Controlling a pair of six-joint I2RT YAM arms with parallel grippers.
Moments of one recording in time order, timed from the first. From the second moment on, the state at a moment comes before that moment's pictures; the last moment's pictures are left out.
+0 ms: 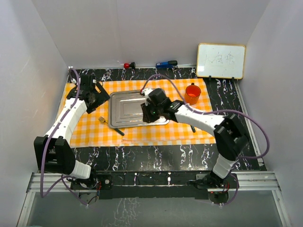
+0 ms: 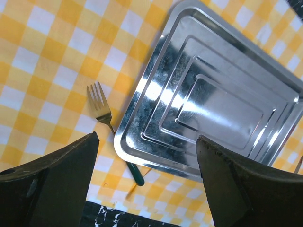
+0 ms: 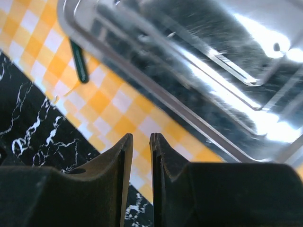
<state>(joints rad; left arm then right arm) -0.11 1.45 1.21 -0.72 -0.16 -0.69 0.74 1.68 1.25 -0.31 -0.18 0.22</state>
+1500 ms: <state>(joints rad) -0.03 1.35 1.18 -0.63 -0.12 -0.59 1.08 2.20 1.66 -0.33 0.09 0.16</state>
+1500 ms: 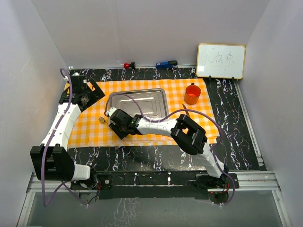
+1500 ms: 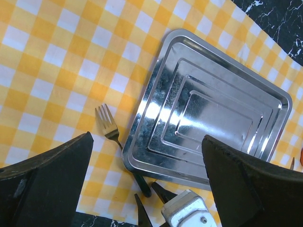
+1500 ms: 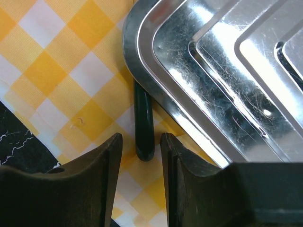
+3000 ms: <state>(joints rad) 0.06 1.32 1.19 -0.68 -0.26 -0.60 1.11 2.38 2.04 -0.09 -0.03 0.38</state>
